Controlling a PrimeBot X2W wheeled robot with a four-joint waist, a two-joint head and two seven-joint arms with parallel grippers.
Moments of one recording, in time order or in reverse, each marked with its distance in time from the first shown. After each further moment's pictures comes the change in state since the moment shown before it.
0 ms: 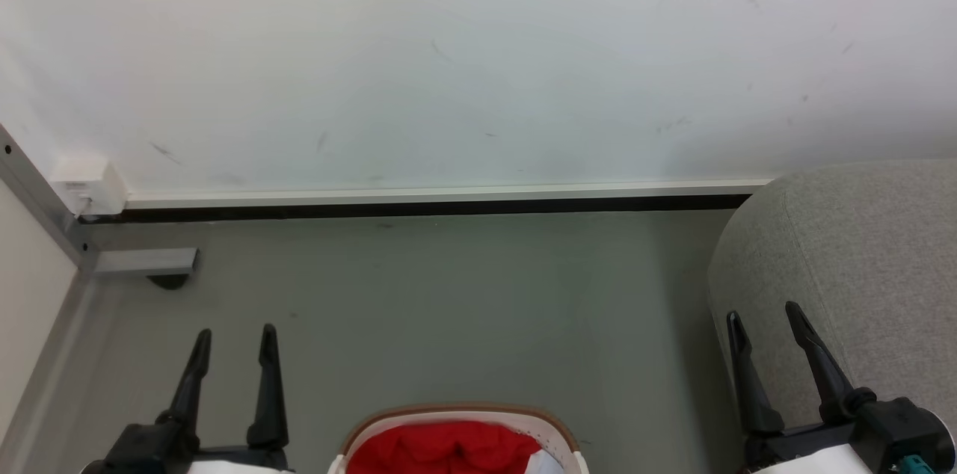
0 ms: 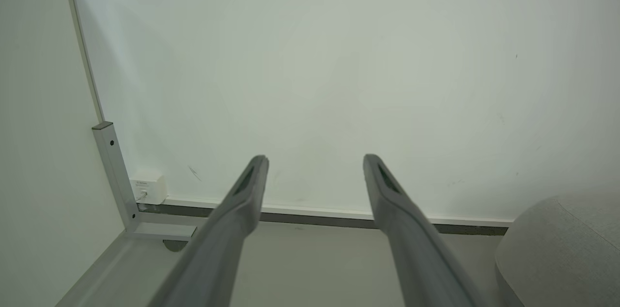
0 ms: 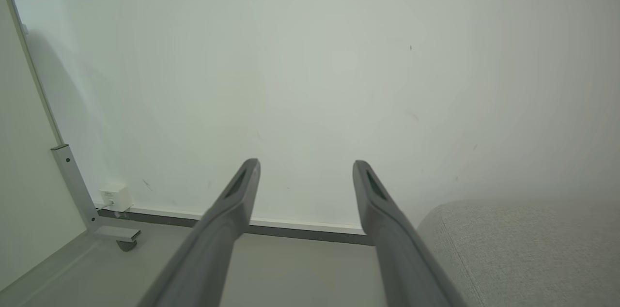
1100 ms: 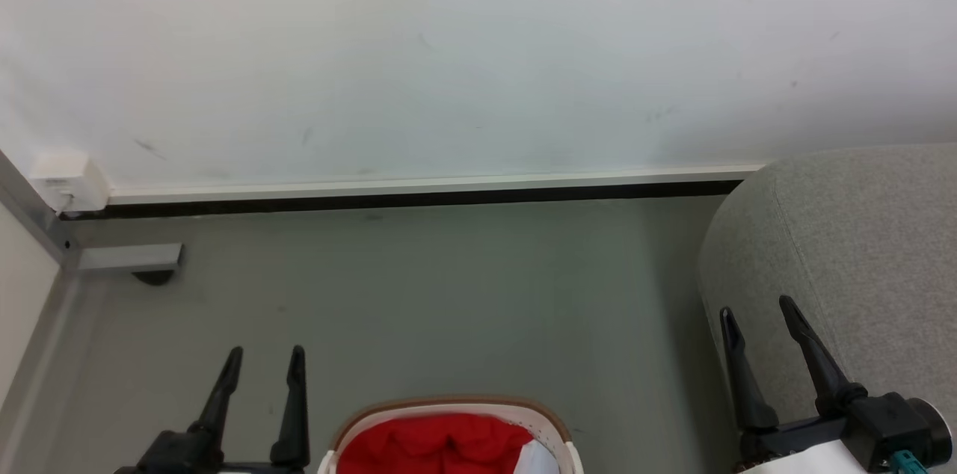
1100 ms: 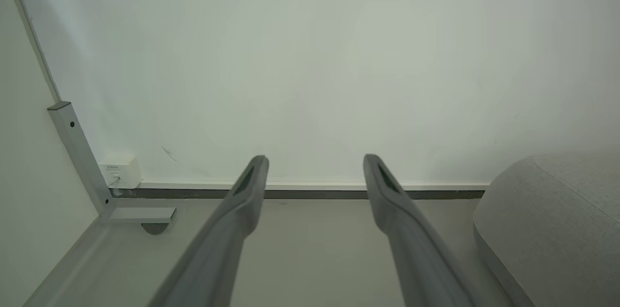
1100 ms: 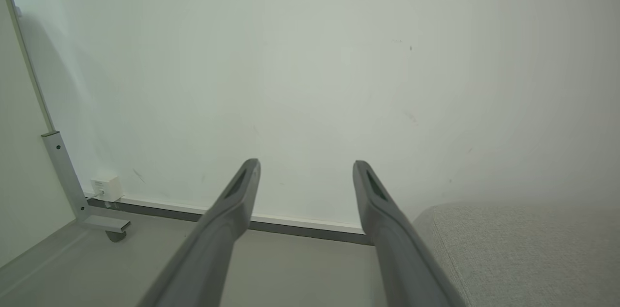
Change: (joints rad) left arm 0.009 0.001 -0.030 0.056 0.029 -0.004 -0.015; right arm -0.013 -0.002 0.009 0.011 -0.048 0.000 -0.014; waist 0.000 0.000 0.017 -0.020
